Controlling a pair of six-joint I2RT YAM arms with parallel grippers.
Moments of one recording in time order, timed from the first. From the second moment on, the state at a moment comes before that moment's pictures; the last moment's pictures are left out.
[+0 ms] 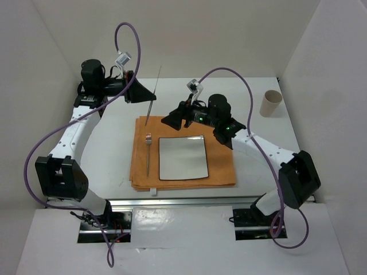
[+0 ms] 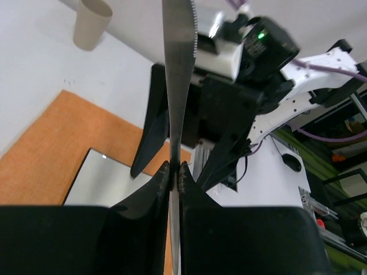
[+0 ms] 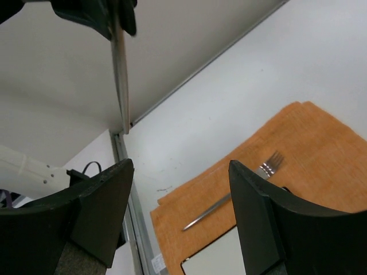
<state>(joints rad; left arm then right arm) -0.05 1.55 1.45 -0.07 1.34 -0.43 0.62 1.46 1.08 0.32 -0.52 0.46</state>
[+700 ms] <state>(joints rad) -0.08 1.52 1.44 0.02 1.29 -0.48 0.66 1.66 1.12 0.72 -0.65 0.75</state>
